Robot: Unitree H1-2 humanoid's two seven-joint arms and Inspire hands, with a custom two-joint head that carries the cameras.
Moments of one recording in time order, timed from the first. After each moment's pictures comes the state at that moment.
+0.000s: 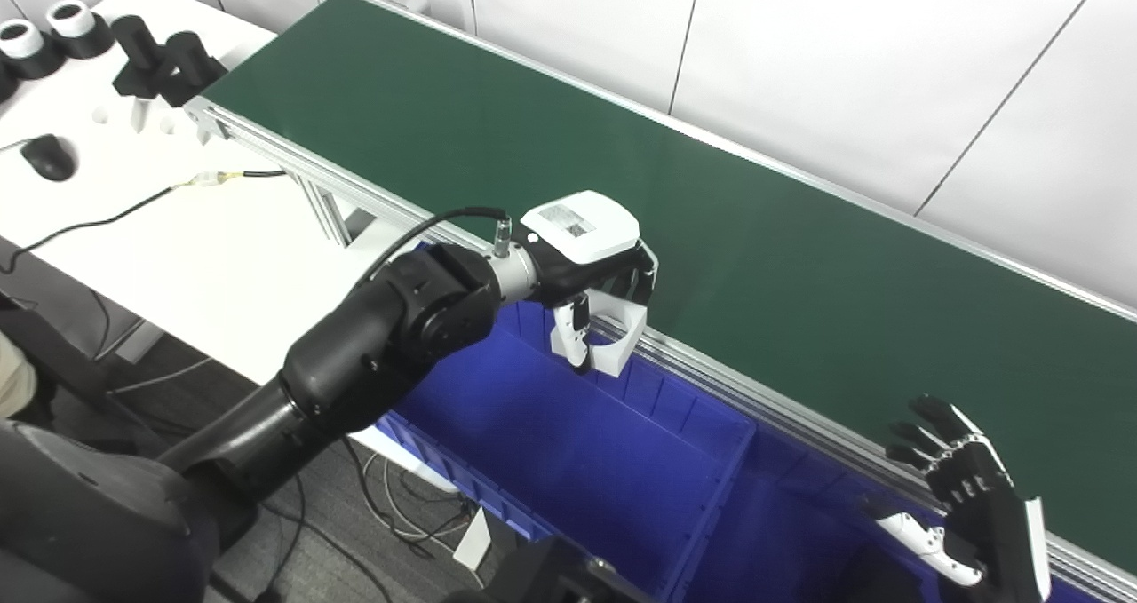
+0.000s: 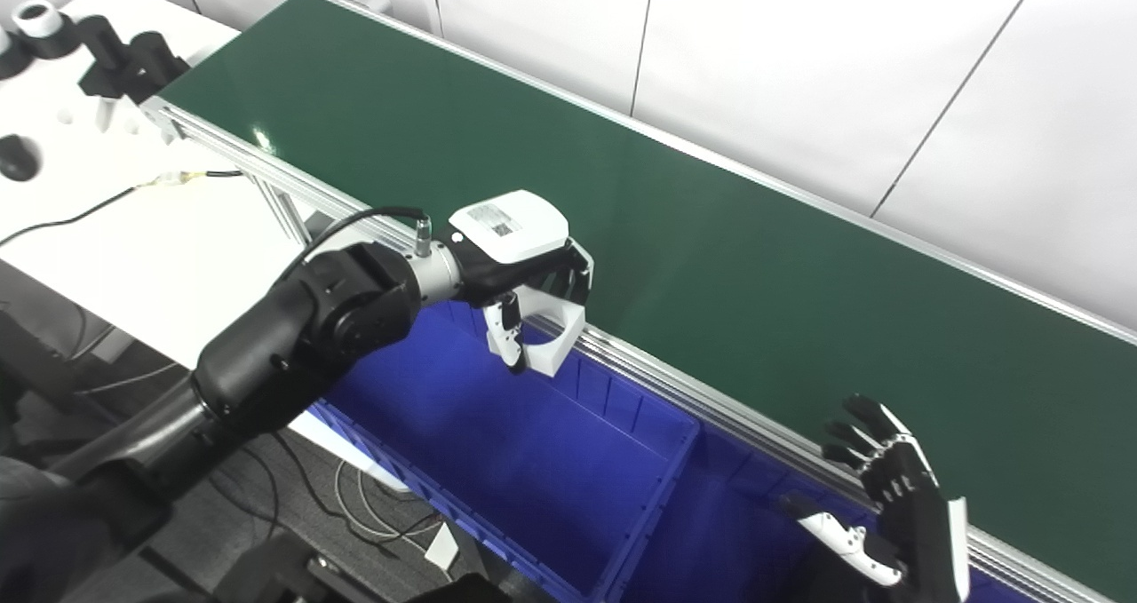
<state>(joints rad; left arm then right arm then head) -0.05 0.42 -0.22 -0.31 0.93 0.05 -0.55 0.03 -0.14 0.09 0.24 0.11 -0.38 0.25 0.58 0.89</state>
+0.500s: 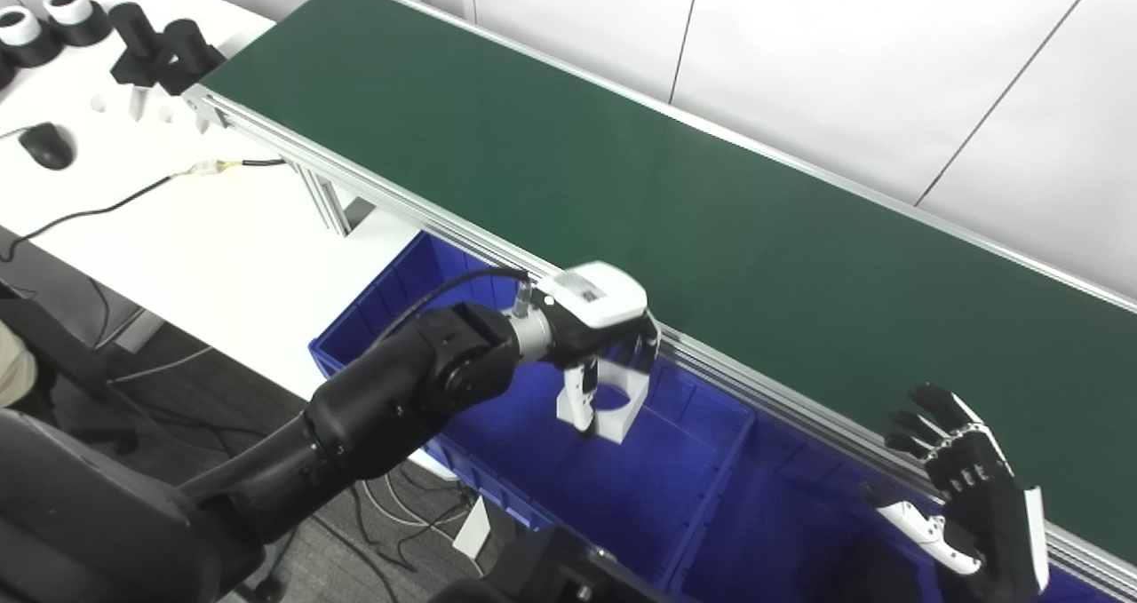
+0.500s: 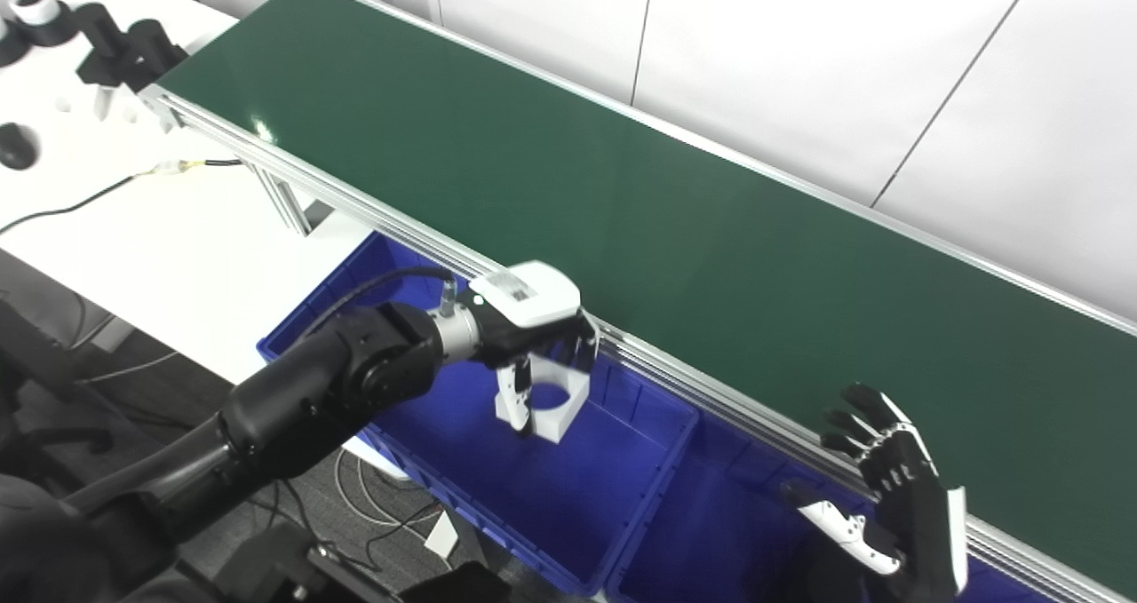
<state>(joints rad) 0.02 0.37 -0.33 -0.25 0.98 0.06 -0.54 0.04 -0.14 0.09 0.21 0.11 -0.36 0.25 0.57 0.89</state>
